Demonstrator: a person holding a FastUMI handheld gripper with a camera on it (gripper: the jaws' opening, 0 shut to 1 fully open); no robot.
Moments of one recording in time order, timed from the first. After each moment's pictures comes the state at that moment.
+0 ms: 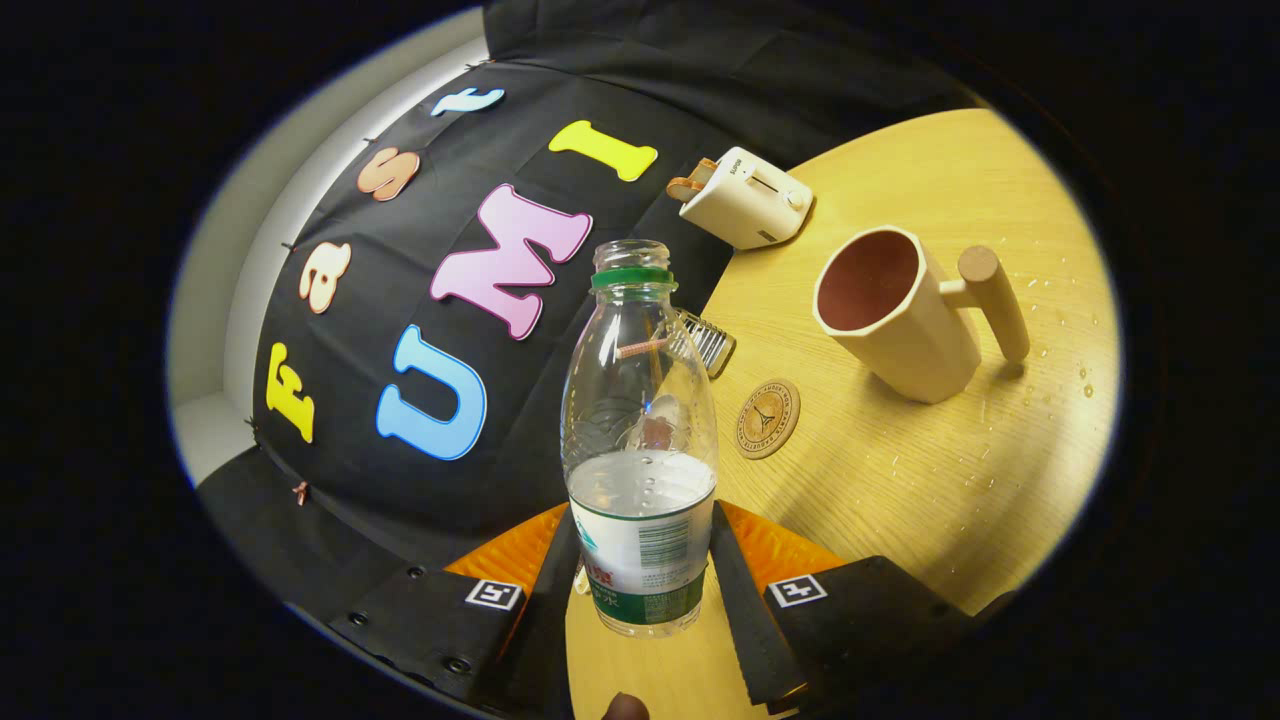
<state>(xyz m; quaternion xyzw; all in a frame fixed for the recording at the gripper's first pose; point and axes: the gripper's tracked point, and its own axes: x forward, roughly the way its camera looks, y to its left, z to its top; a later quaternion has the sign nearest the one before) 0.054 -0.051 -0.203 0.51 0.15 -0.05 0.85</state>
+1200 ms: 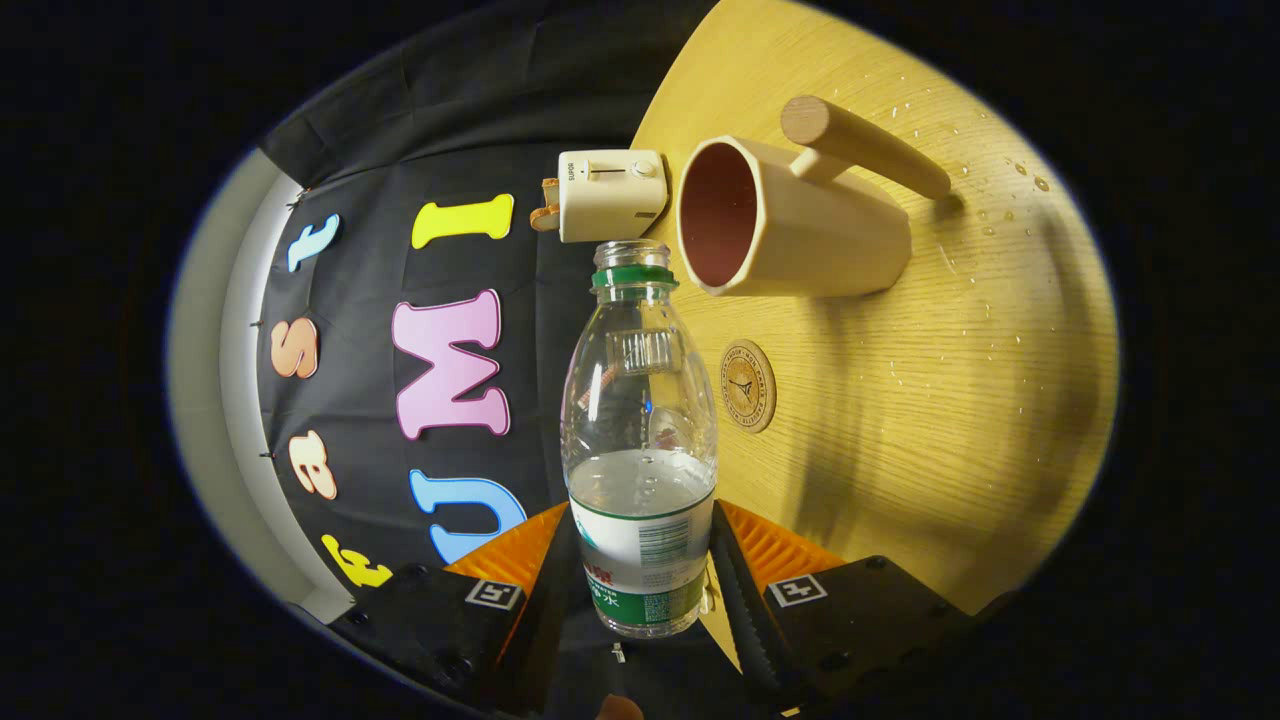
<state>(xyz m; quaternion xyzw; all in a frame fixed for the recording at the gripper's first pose) 0.077 -0.072 -0.215 0.71 0.12 -0.12 0.68</state>
